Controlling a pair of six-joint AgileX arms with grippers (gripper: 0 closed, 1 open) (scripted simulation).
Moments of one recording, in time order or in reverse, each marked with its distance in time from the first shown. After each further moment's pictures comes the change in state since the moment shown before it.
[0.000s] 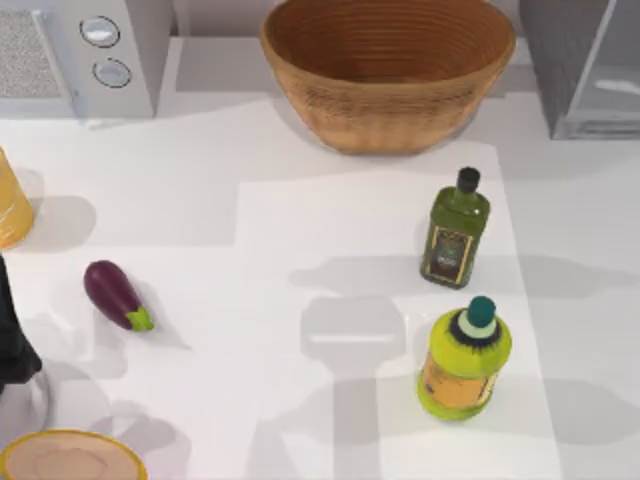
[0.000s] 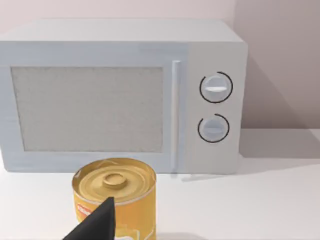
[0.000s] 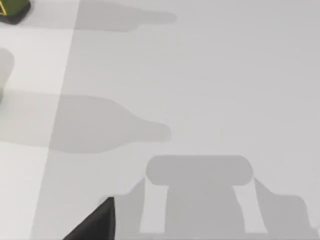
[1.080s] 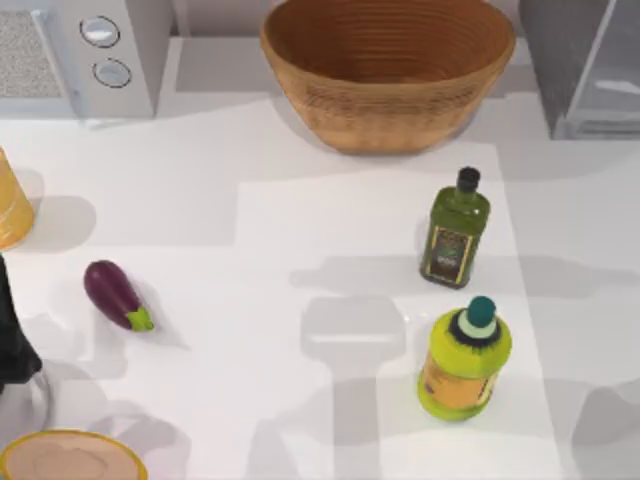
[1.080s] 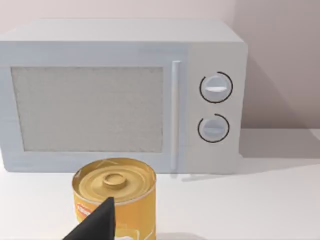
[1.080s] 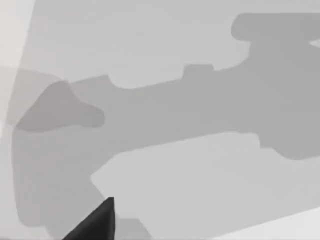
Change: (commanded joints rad) left arm 0.000 0.000 0.000 0.000 0.000 0.000; right arm -1.233 1.381 0.473 -0.112 -0.649 -1.333
